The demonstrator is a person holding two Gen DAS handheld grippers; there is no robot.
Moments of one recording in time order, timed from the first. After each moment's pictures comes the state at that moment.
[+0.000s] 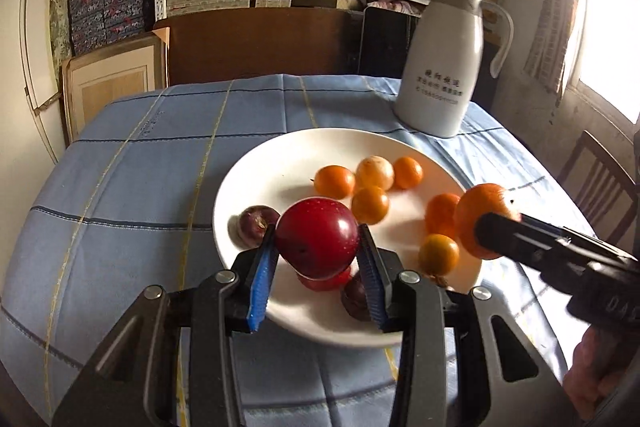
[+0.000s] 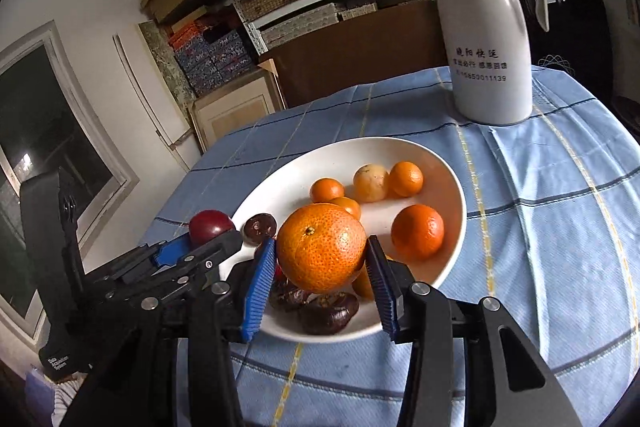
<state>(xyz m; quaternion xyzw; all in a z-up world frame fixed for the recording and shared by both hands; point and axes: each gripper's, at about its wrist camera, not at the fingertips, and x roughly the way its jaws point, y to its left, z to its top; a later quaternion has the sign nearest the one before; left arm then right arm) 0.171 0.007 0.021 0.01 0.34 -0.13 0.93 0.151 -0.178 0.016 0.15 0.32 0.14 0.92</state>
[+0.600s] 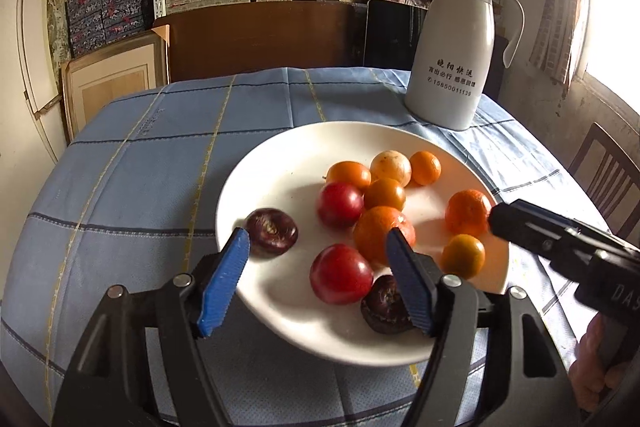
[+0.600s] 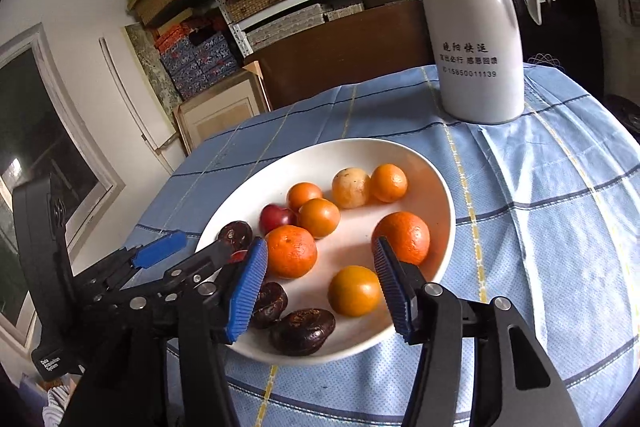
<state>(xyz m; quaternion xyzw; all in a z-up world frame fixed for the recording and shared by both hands) 0.184 0.006 0.008 0.02 0.35 -0.12 0.93 0.156 -0.187 0.005 0.16 0.32 0.12 0.93</state>
